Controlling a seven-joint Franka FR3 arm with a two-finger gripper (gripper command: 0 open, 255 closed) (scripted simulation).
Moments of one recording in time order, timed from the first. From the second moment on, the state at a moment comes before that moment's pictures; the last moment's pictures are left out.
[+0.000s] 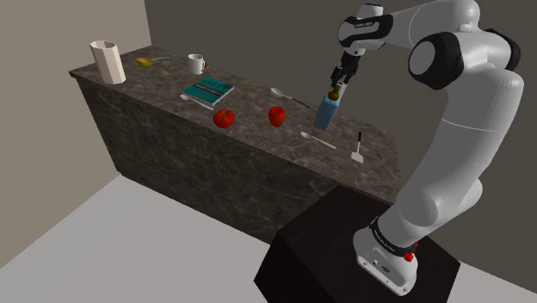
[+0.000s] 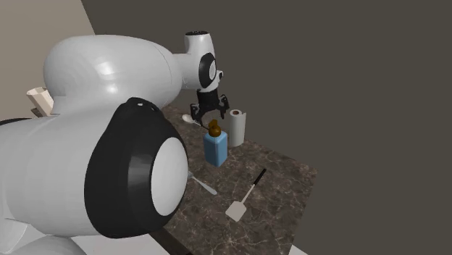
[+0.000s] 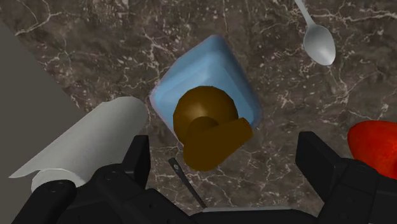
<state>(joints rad) -0.26 0.36 -0.35 -1.59 0.06 2.00 -0.53</state>
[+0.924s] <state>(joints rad) -0.27 0.40 -0.35 -1.62 0.07 2.07 -0.54</state>
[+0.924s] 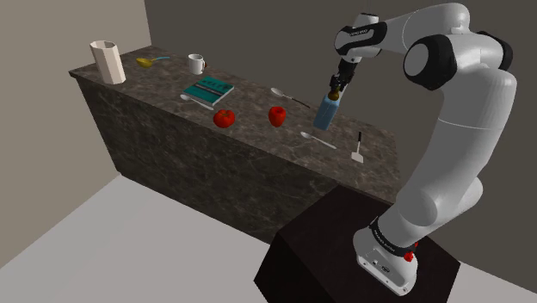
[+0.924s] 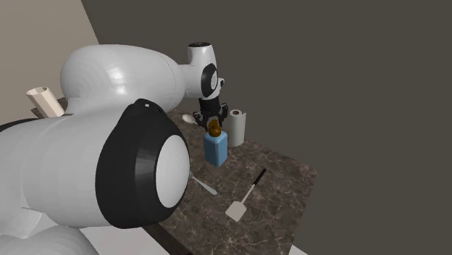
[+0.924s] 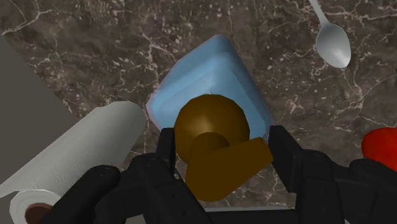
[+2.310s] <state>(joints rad) -0.27 0.36 -0.36 -1.52 0.06 1.93 -0.54</state>
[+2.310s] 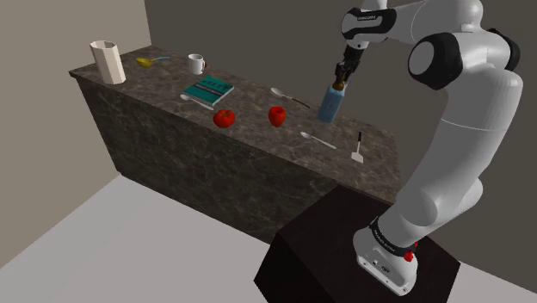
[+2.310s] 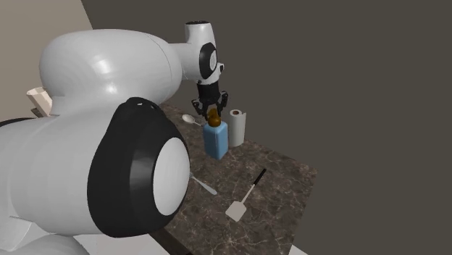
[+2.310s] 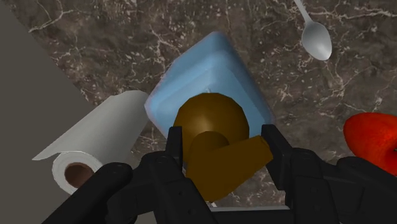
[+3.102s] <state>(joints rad) -0.28 0.36 -0.36 -1.36 0.06 1.77 -0.55</state>
